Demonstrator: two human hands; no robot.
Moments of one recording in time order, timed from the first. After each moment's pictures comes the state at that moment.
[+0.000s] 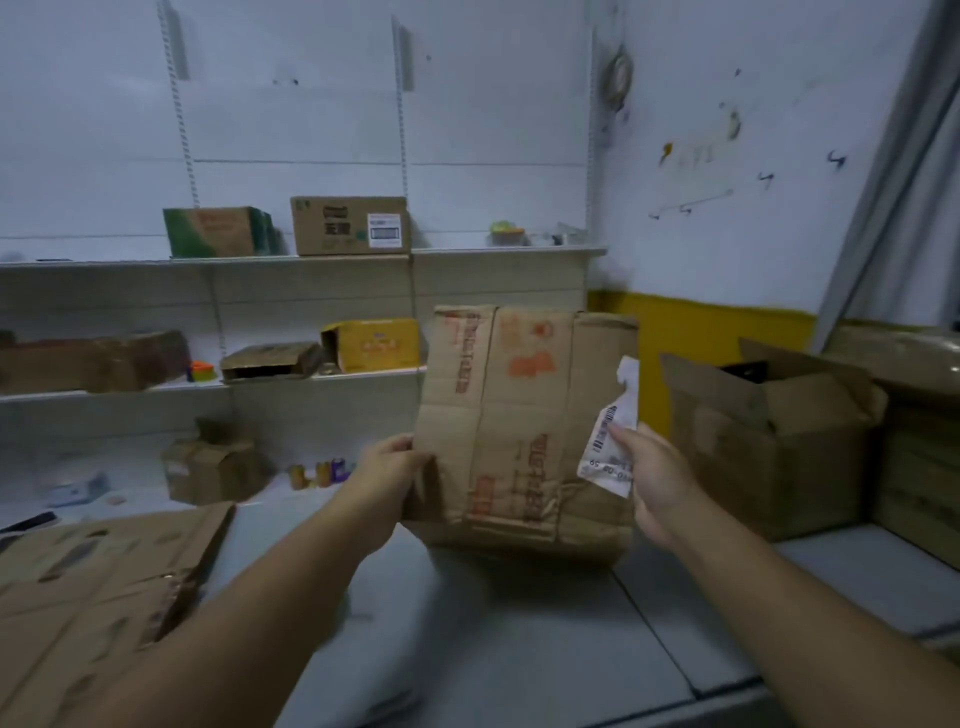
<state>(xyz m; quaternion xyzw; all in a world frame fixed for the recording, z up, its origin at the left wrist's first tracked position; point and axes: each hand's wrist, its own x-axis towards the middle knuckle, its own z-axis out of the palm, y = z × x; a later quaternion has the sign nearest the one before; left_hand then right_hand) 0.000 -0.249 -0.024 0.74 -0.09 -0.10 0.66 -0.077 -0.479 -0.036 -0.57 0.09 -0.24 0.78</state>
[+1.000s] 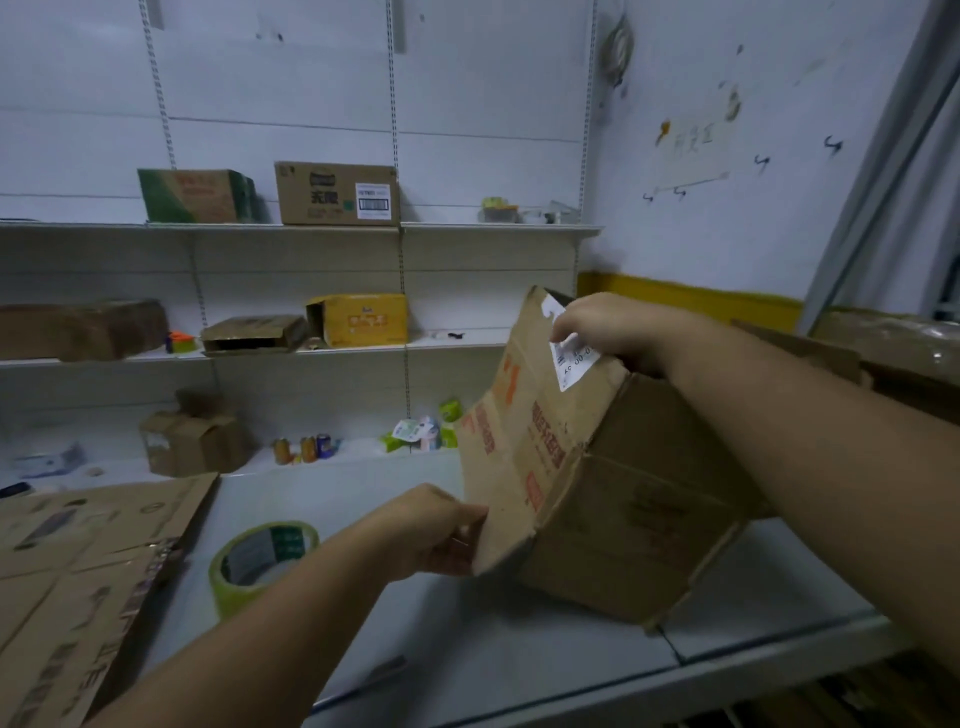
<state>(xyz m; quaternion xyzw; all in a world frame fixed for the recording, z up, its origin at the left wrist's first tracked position) -0.019 -0.274 -0.064 0.79 -0.08 -0.30 0.52 -0.066 -0.459 0.087 -0.91 0.12 -0.08 0.40</state>
